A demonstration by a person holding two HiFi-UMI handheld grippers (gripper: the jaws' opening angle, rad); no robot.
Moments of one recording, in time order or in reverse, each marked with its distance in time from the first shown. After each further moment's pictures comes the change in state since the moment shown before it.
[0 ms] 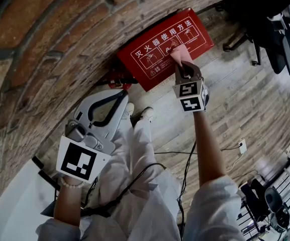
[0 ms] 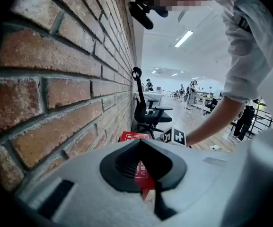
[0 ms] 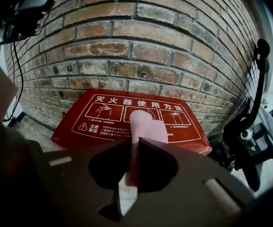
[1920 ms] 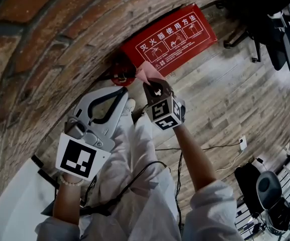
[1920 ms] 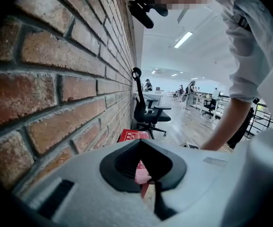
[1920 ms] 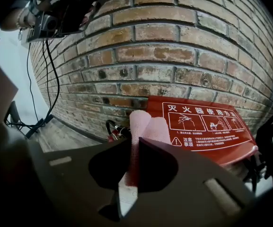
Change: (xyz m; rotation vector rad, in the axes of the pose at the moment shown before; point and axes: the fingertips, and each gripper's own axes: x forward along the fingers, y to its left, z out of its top) left arm -0.022 0.000 -0.017 -0.003 -0.003 -0.010; right arm -0.017 0.171 0.016 -0.070 -0.059 0.290
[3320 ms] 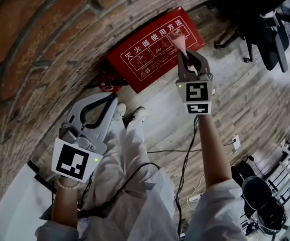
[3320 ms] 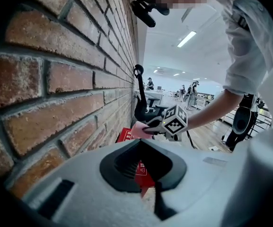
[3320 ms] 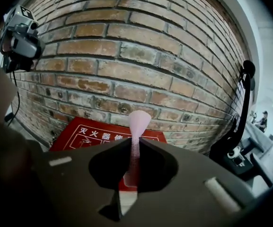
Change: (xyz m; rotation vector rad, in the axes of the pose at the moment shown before) left arm 0.030 0.005 -0.001 -0.063 0.028 0.009; right arm -0.092 -0.210 0.051 0.019 -0.164 -0.404
